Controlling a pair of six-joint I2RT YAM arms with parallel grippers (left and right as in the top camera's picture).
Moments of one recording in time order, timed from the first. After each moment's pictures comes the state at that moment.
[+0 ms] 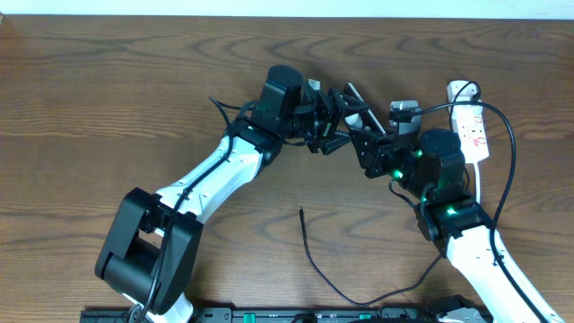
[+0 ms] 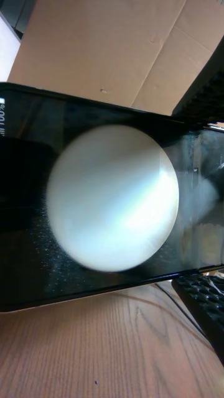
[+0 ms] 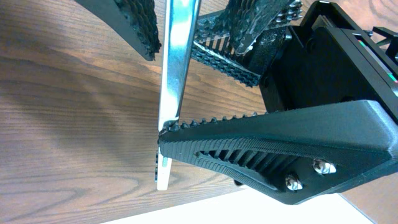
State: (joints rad) left arm -0.52 1.80 1.19 0.13 0.78 -1.59; right arm 0.28 1.15 0.64 0.08 -0.32 0.38
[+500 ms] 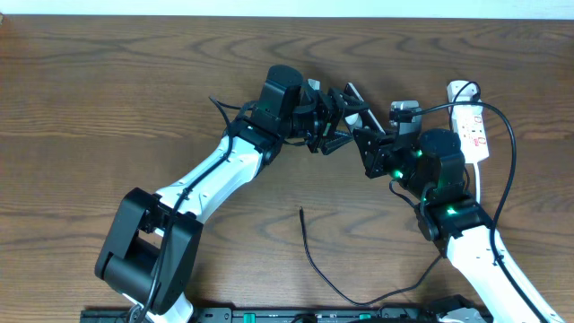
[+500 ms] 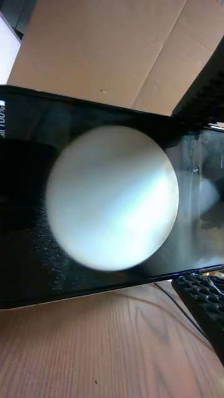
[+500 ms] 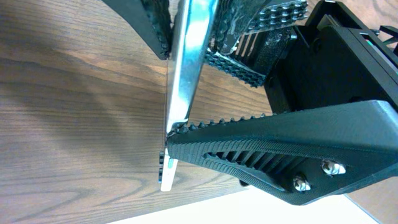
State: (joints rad) left arm -0.52 1.80 1.19 0.13 0.78 -1.59; right arm 0.28 1.15 0.64 0.08 -0.31 0.38
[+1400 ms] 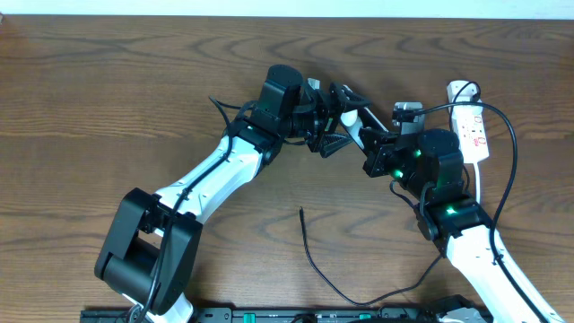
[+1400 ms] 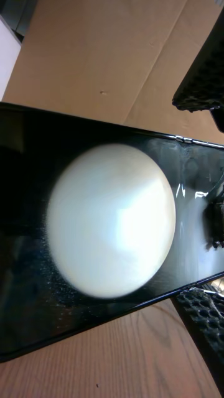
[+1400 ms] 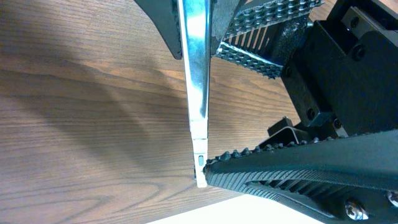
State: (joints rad) left arm -0.52 1.80 1.19 0.14 0.78 -1.59; right arm 0.28 1.16 0.64 0.06 -0.26 0.40
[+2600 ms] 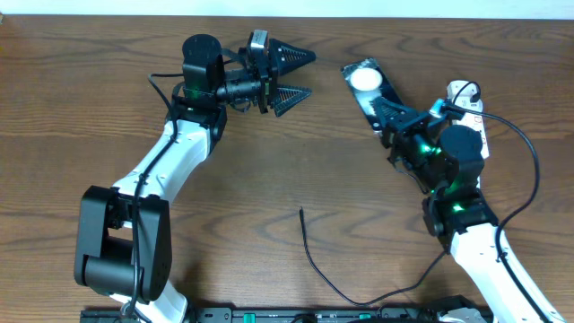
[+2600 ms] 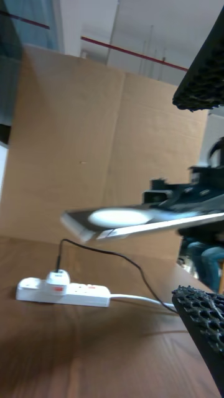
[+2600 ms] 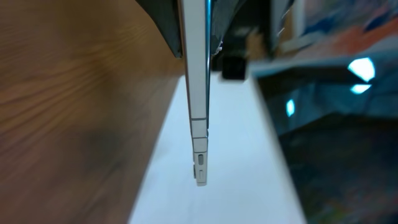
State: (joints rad) left arm -0.22 1.79 1.19 0.47 1.09 -1.59; right arm 0.23 1.16 0.65 0.36 -0.30 1.55
